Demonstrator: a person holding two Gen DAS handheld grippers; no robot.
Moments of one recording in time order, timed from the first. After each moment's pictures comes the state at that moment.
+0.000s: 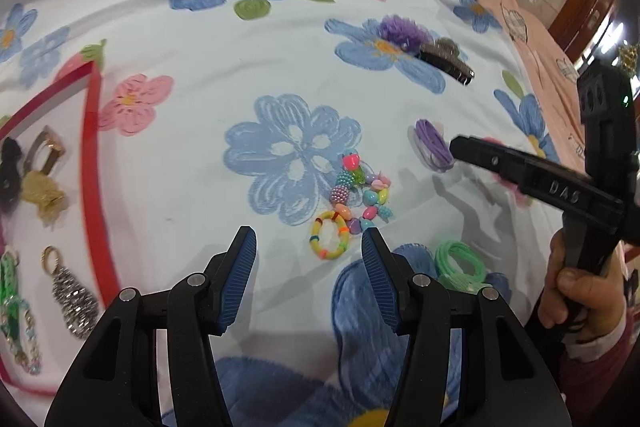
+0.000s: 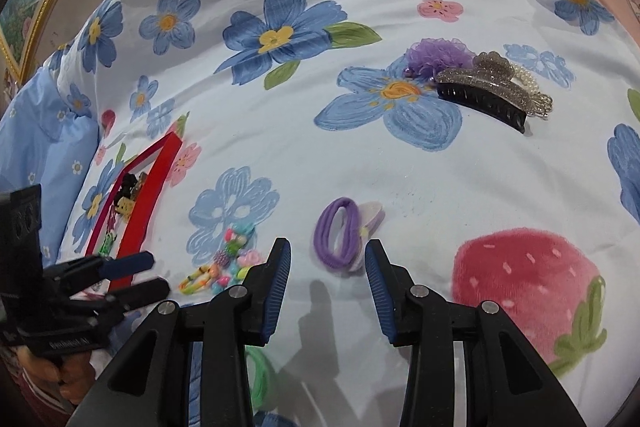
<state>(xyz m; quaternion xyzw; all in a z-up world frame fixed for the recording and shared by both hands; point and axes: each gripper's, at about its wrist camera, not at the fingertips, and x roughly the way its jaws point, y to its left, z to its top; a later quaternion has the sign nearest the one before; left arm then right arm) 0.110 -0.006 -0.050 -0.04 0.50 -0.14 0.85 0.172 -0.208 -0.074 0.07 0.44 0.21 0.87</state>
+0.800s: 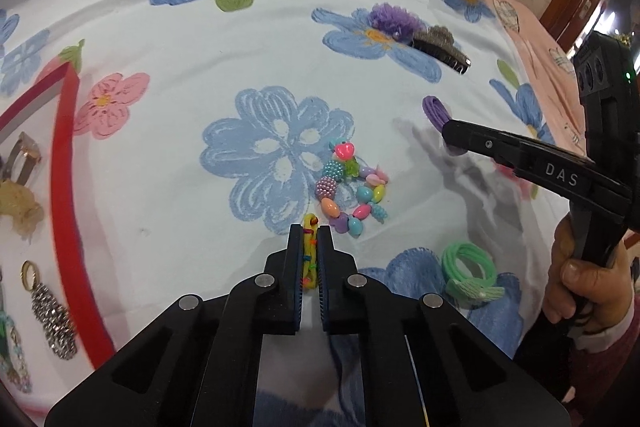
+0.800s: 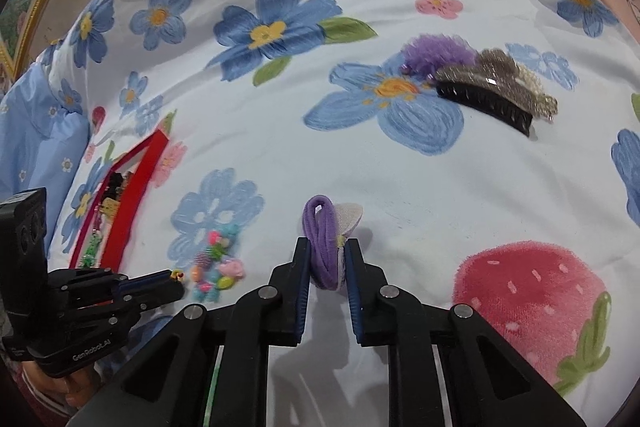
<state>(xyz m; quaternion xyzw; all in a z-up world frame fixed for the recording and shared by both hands) 0.112 -0.008 -0.059 -0.04 0.49 -0.16 0.86 0.181 -0.202 -0.078 0.06 0.43 0.21 0.88</state>
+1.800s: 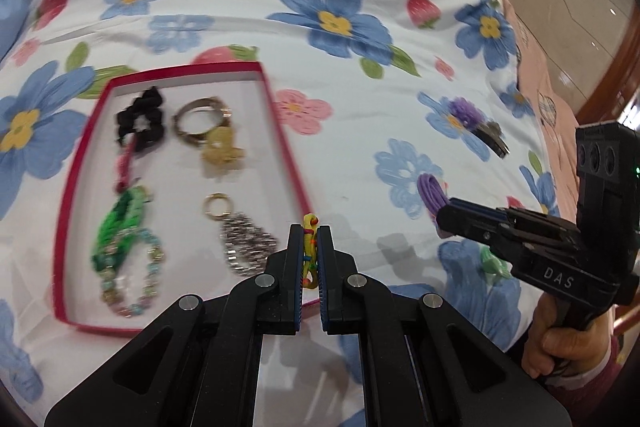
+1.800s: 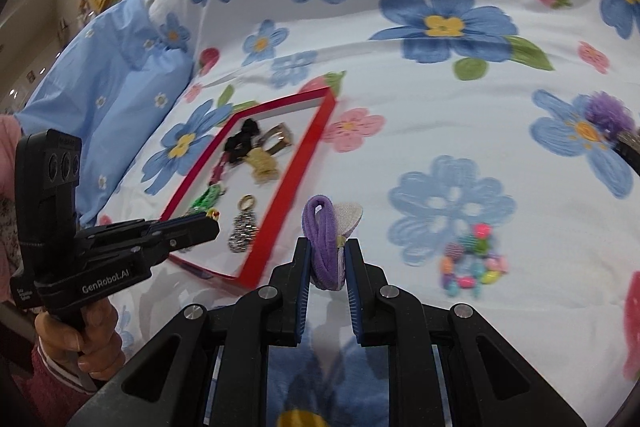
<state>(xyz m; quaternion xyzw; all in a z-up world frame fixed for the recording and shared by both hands) 0.034 0.134 -0.017 -0.14 0.43 -0.04 0.89 0.114 -0.054 -0.047 0.00 0.42 0.37 0.83</state>
